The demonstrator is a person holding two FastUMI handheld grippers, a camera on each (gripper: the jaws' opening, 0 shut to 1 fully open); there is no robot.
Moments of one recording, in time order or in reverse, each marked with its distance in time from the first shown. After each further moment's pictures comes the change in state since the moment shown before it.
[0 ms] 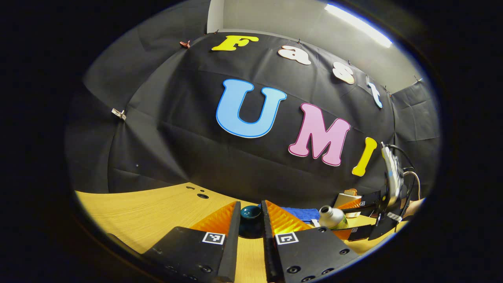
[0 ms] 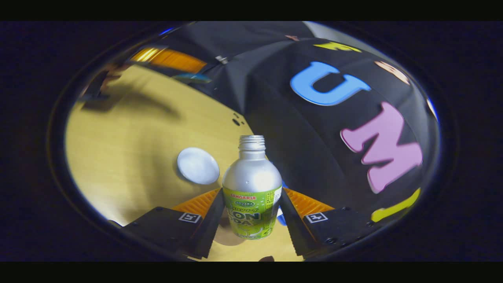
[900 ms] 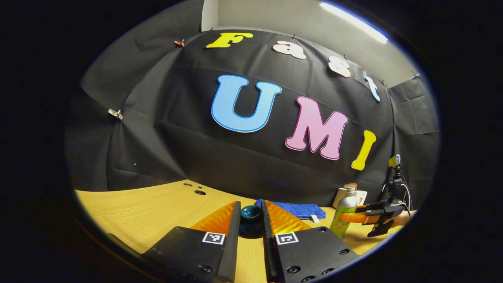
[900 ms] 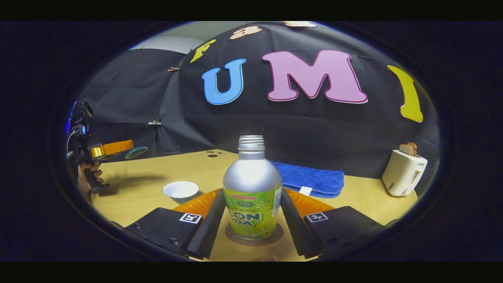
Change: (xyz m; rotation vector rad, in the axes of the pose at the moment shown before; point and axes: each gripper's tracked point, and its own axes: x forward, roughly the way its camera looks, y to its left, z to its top) left arm 0.004 -0.013 -0.017 0.035 0.037 -0.002; right arm 0.007 -0.042 -0.060 0.712 -0.181 0.007
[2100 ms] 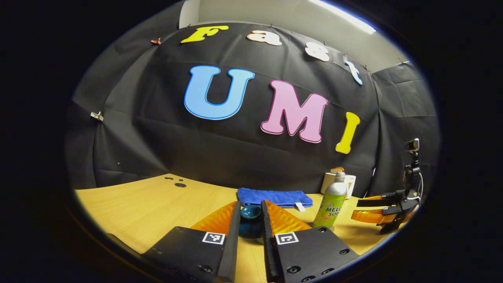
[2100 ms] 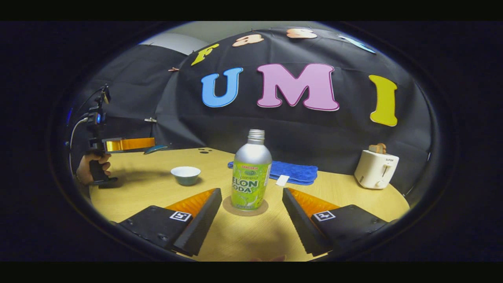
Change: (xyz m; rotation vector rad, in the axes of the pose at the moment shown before) left arm 0.008 -0.076 -0.041 0.087 0.087 -0.104; right arm -0.102 0.000 -0.028 -0.051 -0.052 -0.119
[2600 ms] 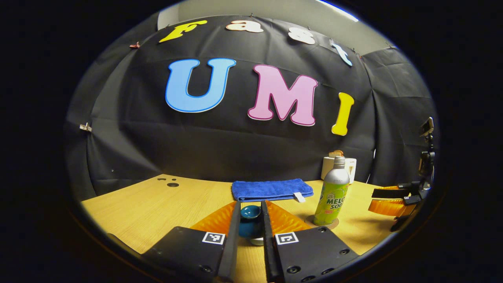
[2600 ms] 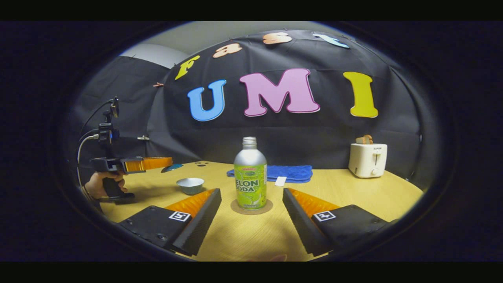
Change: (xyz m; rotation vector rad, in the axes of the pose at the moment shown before) left arm 0.035 -0.029 -0.020 0.126 0.093 -0.034; right arm -0.017 -0.006 0.006 0.124 -0.092 -0.102
